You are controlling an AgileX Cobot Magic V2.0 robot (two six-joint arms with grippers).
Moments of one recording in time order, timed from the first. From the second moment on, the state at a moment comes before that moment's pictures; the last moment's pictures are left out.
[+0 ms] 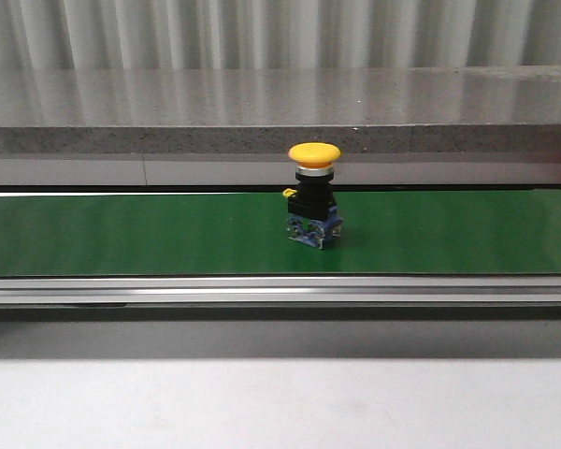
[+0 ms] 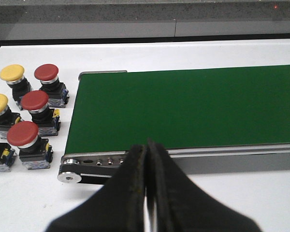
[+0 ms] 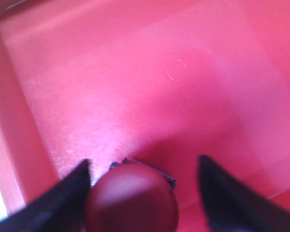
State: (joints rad) left arm -0.19 0.36 -0.47 0.16 0.64 -0.20; right arm -0.45 1.92 -1.29 0.04 0.39 0.11
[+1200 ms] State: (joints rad) left arm -0.19 0.36 -0.47 0.16 0.64 -0.20; right arm -0.05 1.30 -1.05 0.07 0.92 -0.05
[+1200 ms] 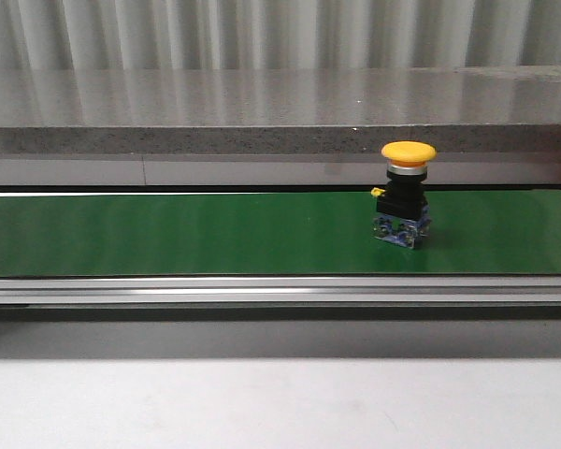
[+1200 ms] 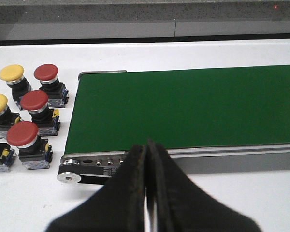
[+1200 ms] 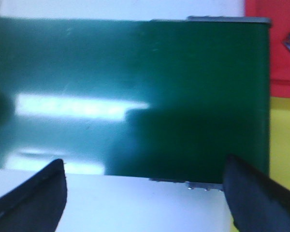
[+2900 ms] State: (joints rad) left arm -0.19 0.36 -0.47 0.16 0.64 -0.20; right arm -0.01 1.39 -1.05 0.13 0.75 -0.02
